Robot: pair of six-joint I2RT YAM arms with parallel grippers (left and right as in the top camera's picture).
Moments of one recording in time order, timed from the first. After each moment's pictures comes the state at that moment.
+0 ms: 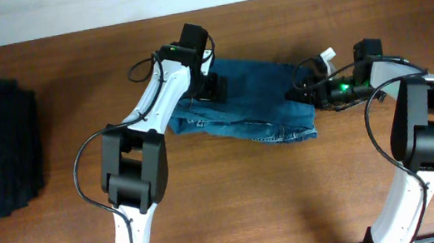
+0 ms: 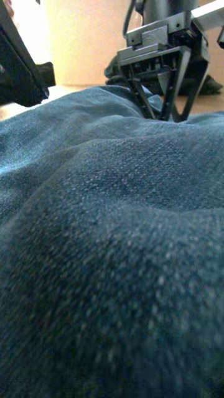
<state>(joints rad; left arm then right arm) -0.42 2.42 2.07 -0.97 0.10 -0.11 -0.24 2.15 1.31 -0.68 -1.03 -0.21</state>
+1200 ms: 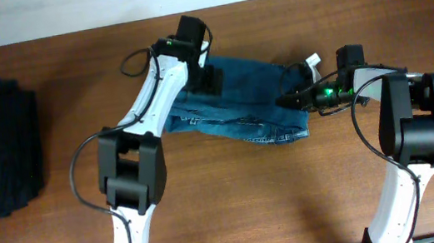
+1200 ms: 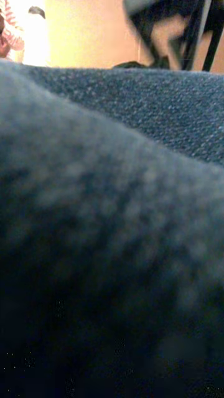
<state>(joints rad) -0.41 2.38 2.14 -1.02 -0.02 -0.11 -0.17 2.21 1.27 -0.46 -1.08 -0.08</state>
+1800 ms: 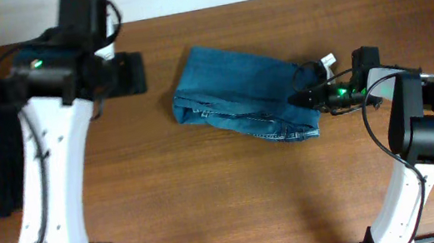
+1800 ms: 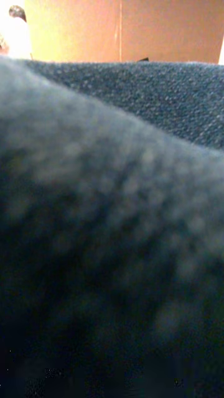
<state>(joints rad) -0.23 1.79 2.19 -1.50 -0.17 -0.18 -0.26 2.21 1.26 -0.48 -1.08 -0.07</state>
